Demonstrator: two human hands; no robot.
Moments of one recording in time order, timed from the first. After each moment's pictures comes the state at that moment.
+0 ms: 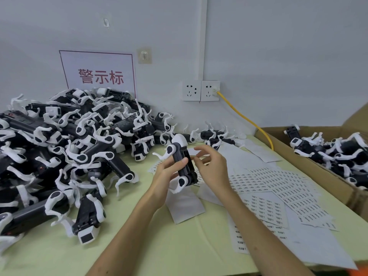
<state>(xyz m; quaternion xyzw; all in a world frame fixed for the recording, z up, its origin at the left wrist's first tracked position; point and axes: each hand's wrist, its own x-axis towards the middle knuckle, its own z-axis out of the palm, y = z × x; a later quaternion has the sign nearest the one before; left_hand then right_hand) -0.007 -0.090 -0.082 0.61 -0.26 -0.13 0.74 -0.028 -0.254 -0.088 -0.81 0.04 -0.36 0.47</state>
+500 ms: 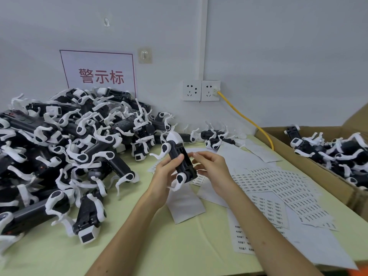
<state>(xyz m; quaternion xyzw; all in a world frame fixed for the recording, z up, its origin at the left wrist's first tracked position) -0.008 -0.091 -0.079 0.56 -0.24 -0.17 0.78 -0.033 -0.254 -0.078 -0.67 0.08 -0.18 0.71</state>
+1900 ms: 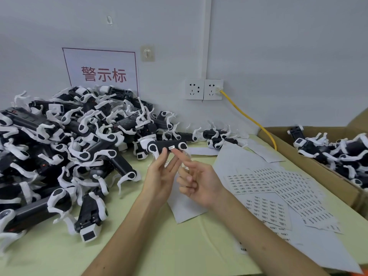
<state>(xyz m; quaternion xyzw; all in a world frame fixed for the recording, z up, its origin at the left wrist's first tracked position) 0.008 -0.087 -0.090 0.35 -0.16 -0.20 0.90 -0.046 -0.216 -0.080 -0.44 -0.08 0.11 0.89</state>
